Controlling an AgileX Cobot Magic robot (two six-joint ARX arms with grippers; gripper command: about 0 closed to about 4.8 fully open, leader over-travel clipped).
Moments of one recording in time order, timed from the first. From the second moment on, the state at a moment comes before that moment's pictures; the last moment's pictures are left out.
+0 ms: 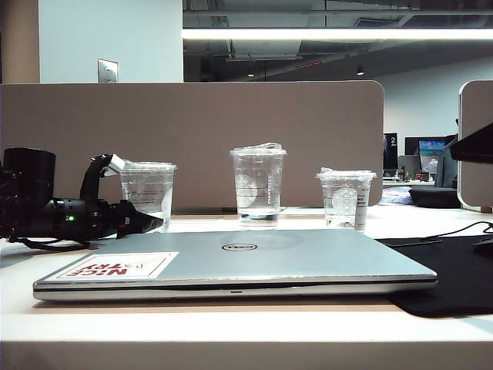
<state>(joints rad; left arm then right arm) -0.01 2.37 1.23 1.03 0.81 0.10 0.58 0.11 0.01 -0.04 0.00 0.02</state>
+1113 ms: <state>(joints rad) 0.09 2.37 1.21 1.25 0.95 -0.13 0.58 0.11 0.01 -0.04 0.00 0.02</state>
